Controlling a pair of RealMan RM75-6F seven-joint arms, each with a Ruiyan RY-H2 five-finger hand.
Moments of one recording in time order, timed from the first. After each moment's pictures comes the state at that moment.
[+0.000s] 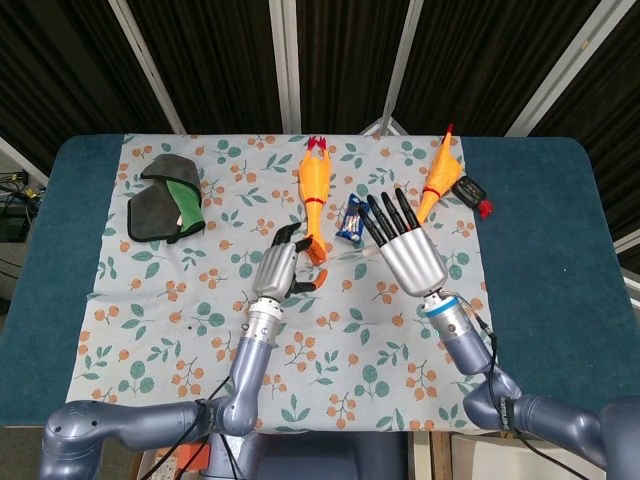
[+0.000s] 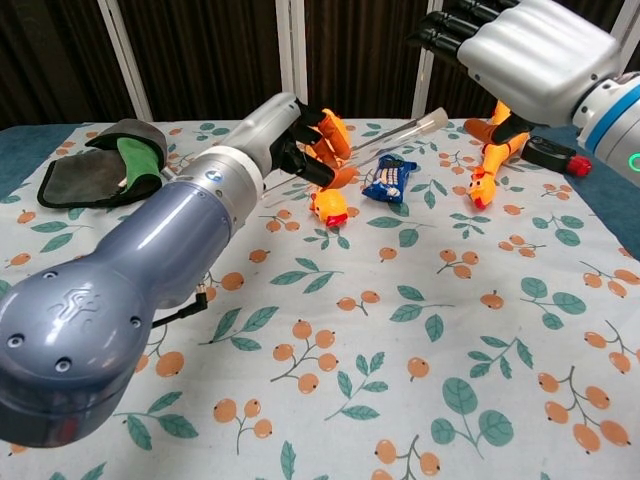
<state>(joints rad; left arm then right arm) -0.90 -2.06 -0.49 -1.34 0.90 1.19 0.26 0.72 -1.59 0.20 -1.27 -1.49 1.30 -0.69</state>
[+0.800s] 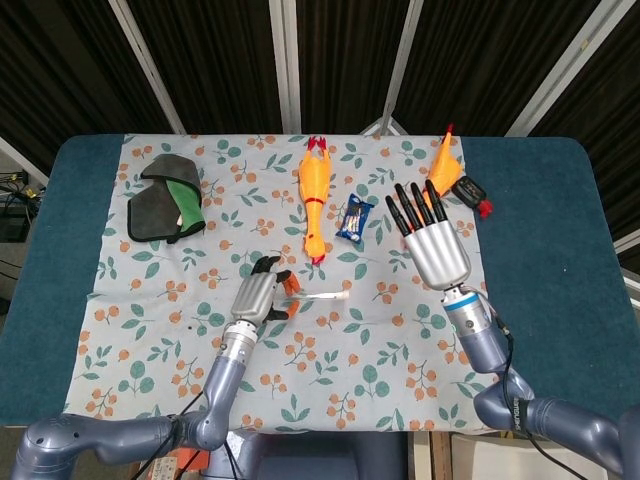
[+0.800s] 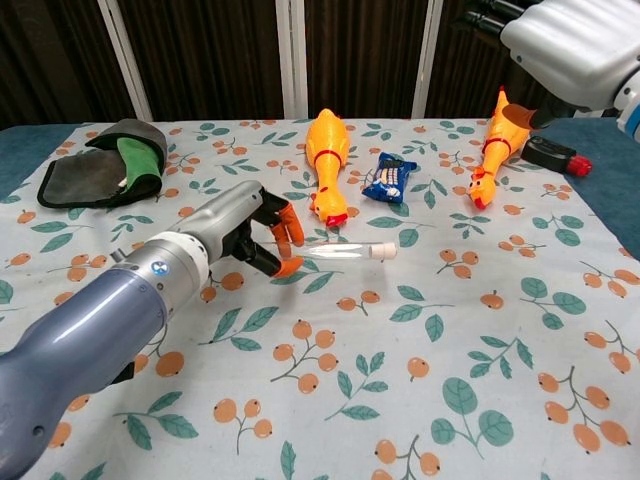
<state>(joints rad) -0.77 -2.01 -0.28 -1.29 0.95 1.13 0.26 0.68 -1.54 0.23 -1.30 -1.43 1.30 -0.71</state>
